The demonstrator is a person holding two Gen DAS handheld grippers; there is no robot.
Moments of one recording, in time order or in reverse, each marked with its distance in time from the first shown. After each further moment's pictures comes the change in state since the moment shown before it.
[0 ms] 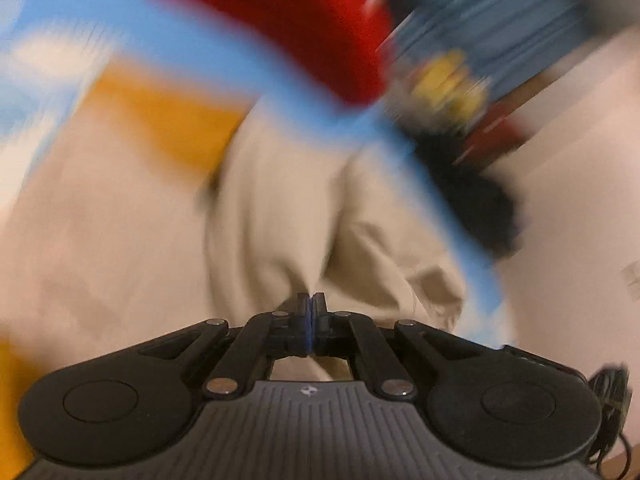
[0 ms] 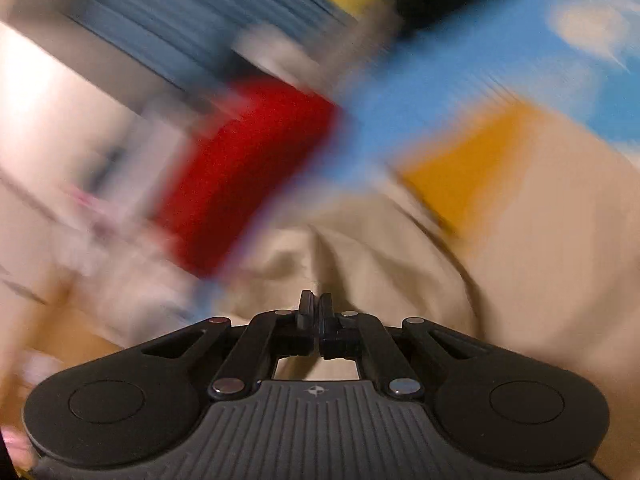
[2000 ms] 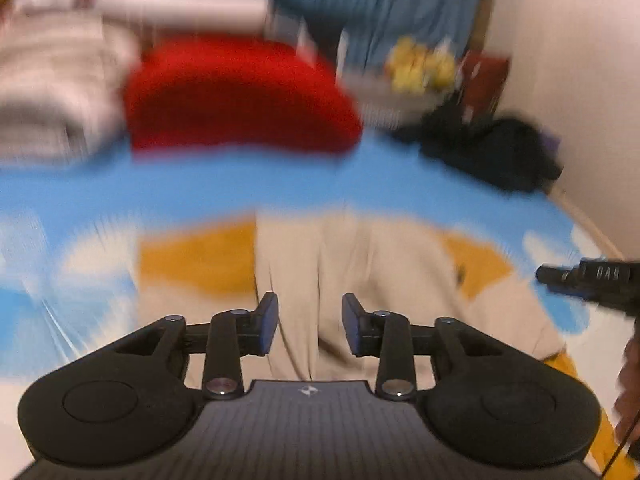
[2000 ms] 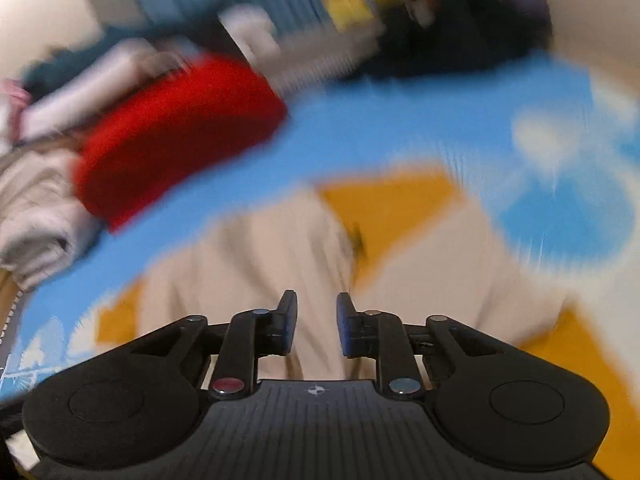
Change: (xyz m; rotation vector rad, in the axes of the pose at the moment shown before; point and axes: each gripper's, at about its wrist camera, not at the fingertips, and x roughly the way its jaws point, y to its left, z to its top) left arm -0.112 -0.089 -0.020 0.557 -0.332 0.214; right arm -0.118 0.063 0.011 -0.439 -0.356 -0.101
